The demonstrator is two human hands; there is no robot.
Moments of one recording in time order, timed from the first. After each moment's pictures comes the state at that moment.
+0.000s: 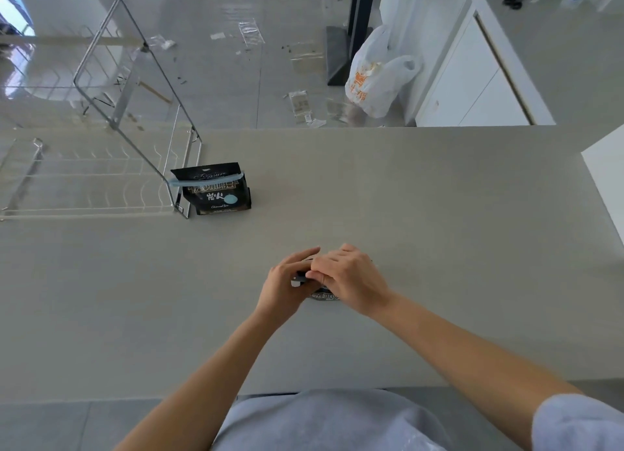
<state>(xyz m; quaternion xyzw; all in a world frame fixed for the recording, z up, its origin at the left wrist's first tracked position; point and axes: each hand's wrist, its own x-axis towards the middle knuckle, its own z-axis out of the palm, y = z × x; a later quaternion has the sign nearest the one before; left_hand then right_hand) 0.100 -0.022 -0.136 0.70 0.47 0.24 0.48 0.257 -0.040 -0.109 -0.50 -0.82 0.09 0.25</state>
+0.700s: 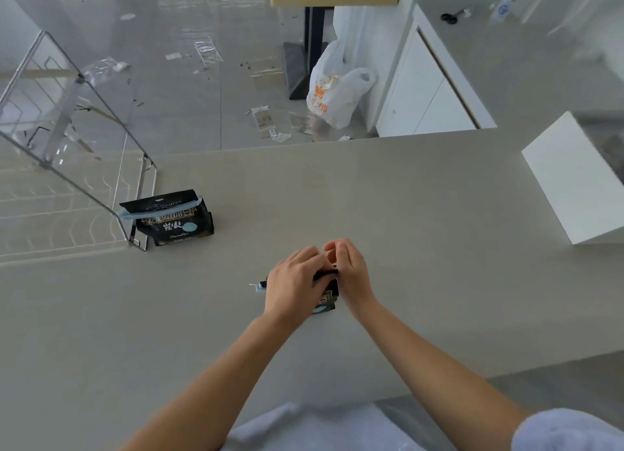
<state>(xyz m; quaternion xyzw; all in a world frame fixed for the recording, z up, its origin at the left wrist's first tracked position) 0.174 -0.011 -0.098 0.84 0.43 0.23 0.23 0.291 -0.029 -0.135 -0.71 -0.32 0.39 0.48</state>
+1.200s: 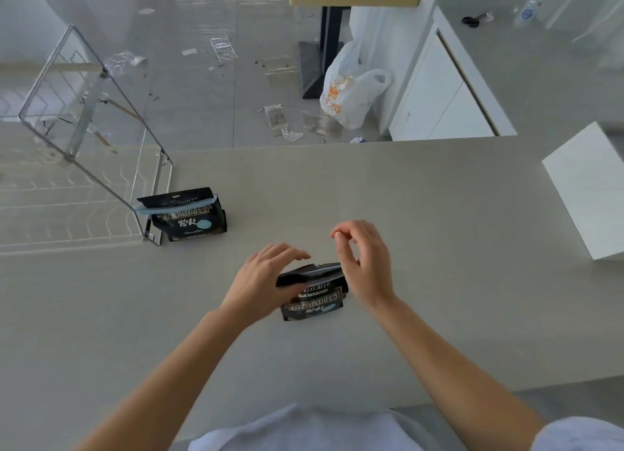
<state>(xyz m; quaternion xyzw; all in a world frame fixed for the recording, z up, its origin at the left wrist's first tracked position) 0.108 0.028 -0.102 0.85 0.40 0.16 0.30 0.293 -0.019 -0.094 -0.67 -0.58 0.14 0.43</state>
